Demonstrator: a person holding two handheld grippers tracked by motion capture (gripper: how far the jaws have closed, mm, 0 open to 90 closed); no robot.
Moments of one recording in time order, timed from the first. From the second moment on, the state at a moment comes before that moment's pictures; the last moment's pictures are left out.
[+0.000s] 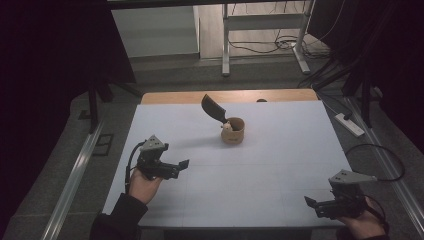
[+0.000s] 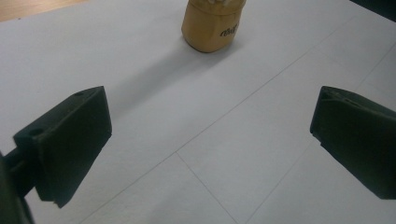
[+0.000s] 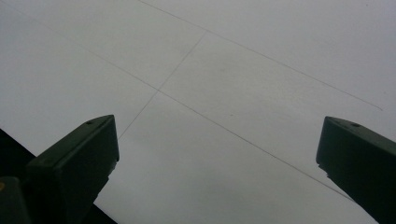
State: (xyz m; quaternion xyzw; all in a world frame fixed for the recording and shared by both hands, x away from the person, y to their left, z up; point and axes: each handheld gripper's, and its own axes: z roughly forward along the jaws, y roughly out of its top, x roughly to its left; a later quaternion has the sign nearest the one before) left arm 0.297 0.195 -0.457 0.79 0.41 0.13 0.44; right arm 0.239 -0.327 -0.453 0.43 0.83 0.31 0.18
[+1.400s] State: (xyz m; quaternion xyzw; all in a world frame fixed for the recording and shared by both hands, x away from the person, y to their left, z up) left arm 0.243 0.230 -0.466 0.77 0.45 0.15 0.42; right arm 0.239 -0.328 -0.453 0.44 0.82 0.31 0.18
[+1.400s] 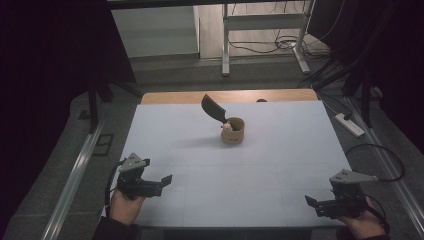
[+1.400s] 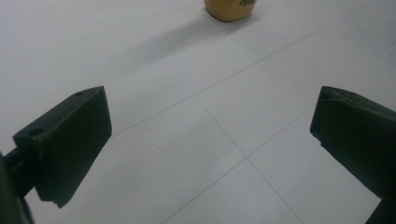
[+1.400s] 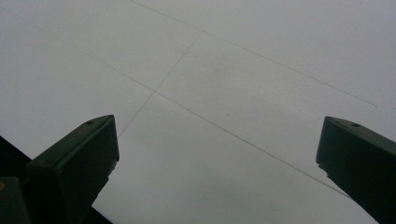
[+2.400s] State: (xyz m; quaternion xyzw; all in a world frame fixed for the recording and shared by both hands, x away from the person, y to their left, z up) left arm 0.210 0.241 -0.475 0.77 0.47 0.16 0.40; right arm 0.240 -0.329 -0.453 0.45 0.82 0.31 0.19
